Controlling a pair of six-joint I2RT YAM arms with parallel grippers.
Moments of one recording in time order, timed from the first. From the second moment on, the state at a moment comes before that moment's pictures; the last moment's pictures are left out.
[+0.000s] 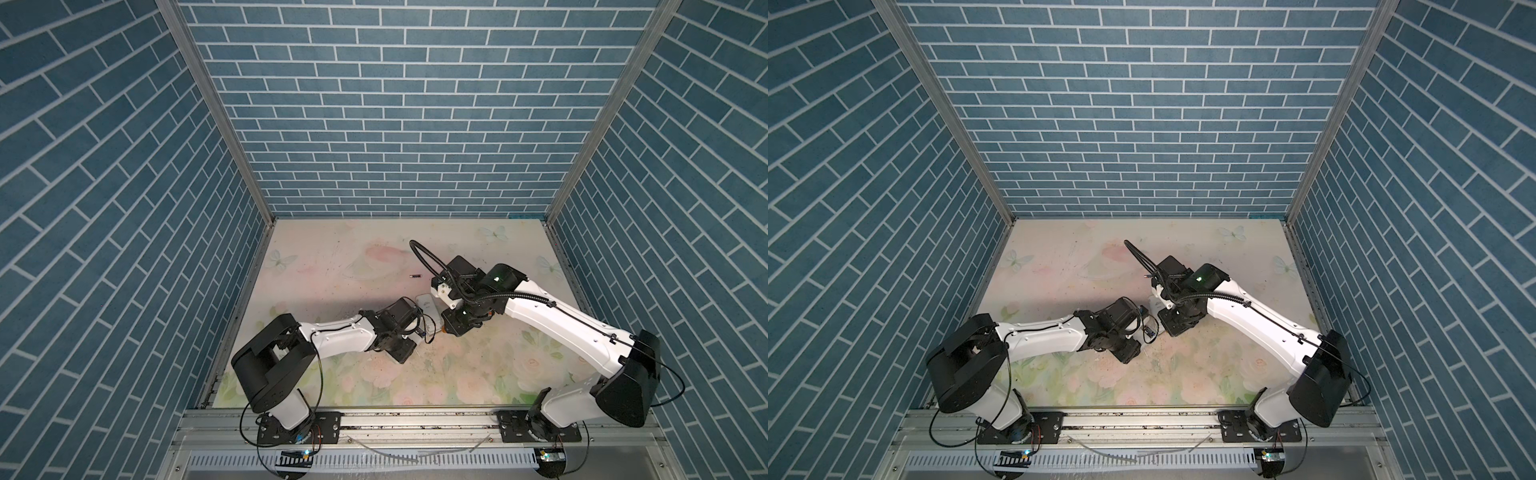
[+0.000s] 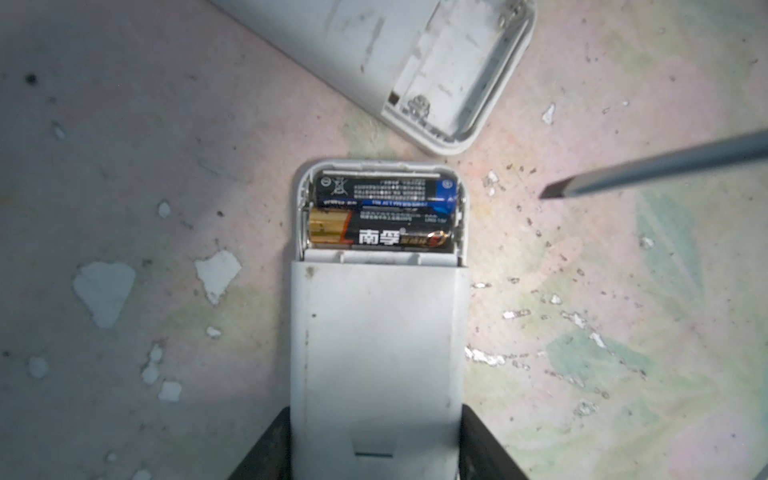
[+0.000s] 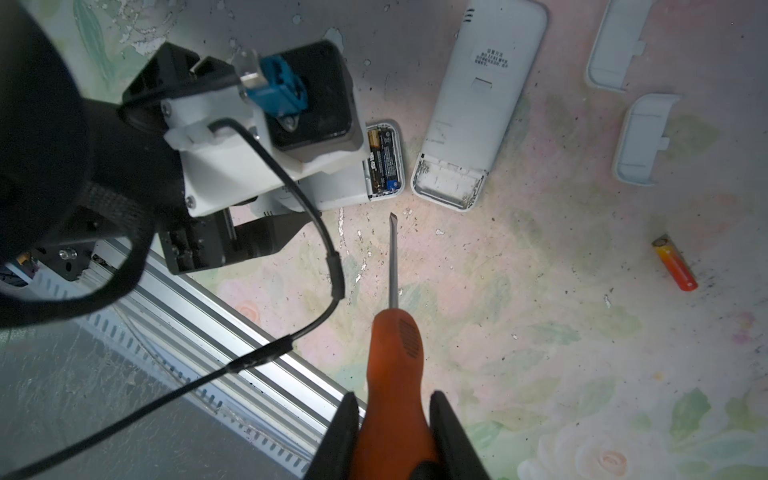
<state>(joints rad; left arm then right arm) -0.91 1.60 0.82 -0.41 0.08 -0.19 0.87 1.46 1.35 -1.20 -0.11 0.20</state>
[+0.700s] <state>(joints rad) -0.92 1.52 0.75 -0.41 0.07 -0.30 0.86 1.47 1.32 -1.15 -0.17 0.16</state>
